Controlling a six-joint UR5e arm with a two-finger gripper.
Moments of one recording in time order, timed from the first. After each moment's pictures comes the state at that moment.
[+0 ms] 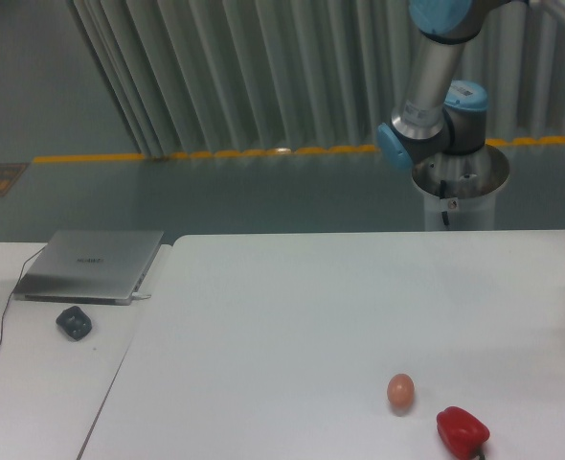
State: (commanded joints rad) arm 2.75 -1.95 -1.45 -1.20 1.69 2.57
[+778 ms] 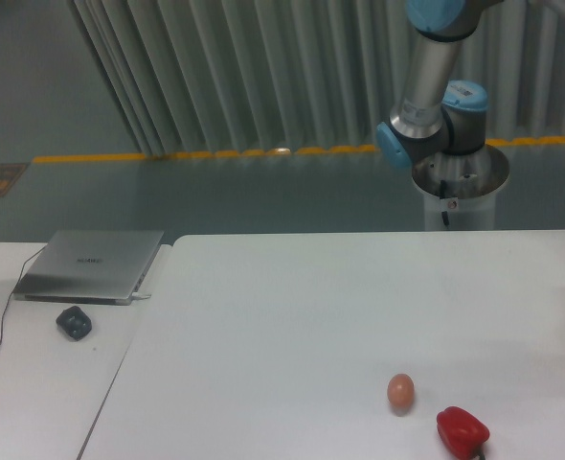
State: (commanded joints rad) arm 2.69 -1.94 -1.37 -1.37 1.45 2.14
